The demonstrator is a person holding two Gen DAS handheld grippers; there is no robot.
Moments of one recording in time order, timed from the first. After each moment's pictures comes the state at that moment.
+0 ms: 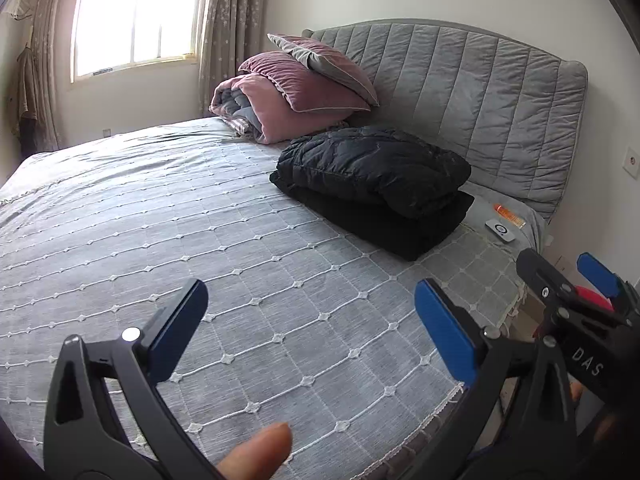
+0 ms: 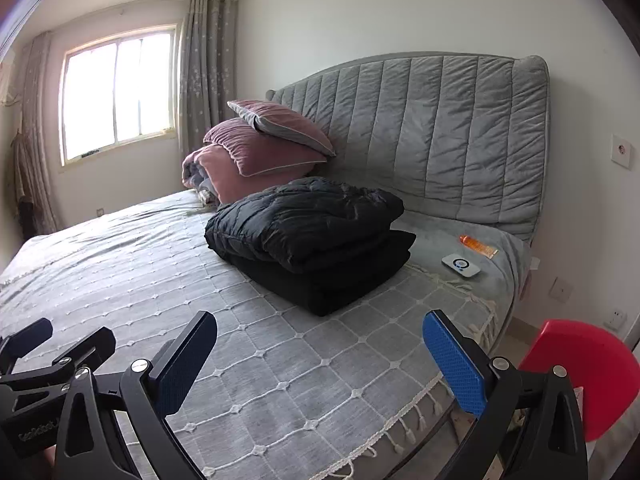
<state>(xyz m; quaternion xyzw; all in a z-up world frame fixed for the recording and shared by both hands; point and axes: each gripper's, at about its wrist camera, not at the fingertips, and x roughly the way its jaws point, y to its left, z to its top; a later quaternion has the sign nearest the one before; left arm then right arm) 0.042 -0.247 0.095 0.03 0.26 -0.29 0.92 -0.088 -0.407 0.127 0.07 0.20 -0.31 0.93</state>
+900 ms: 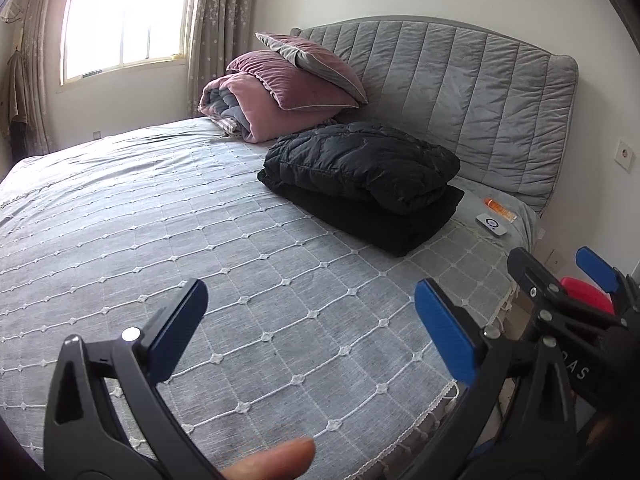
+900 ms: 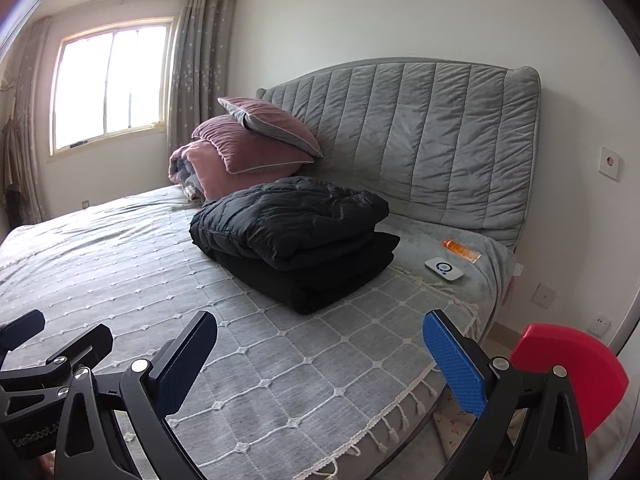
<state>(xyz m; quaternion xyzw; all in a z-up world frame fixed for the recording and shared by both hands) 0.037 -0.253 0.093 0.04 0.26 -0.31 0.91 -0.090 -0.402 0.124 0.04 0.21 -0.34 0.92</state>
